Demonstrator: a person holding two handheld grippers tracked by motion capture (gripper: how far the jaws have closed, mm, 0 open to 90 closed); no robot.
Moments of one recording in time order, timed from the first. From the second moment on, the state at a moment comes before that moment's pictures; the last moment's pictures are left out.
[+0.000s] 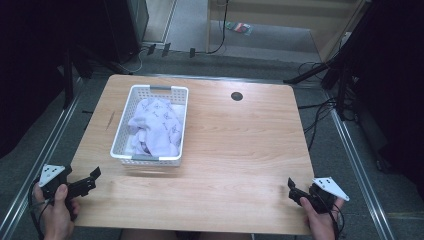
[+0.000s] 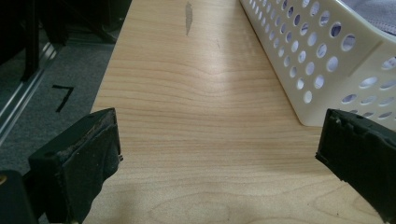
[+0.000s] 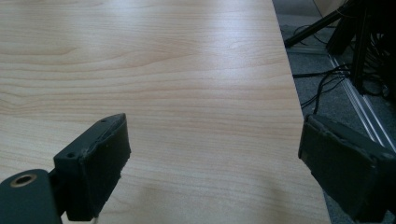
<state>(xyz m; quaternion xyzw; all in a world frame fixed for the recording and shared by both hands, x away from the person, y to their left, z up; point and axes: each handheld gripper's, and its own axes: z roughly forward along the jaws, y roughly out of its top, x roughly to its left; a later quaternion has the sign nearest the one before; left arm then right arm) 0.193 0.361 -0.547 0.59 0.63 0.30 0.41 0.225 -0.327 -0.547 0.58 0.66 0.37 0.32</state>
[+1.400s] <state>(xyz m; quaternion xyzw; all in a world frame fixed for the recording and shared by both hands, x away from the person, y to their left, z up) 0.280 0.255 -0.448 0.65 0.57 0.27 0.42 0.225 -0.327 -0.547 0.58 0.65 0.37 0.32</state>
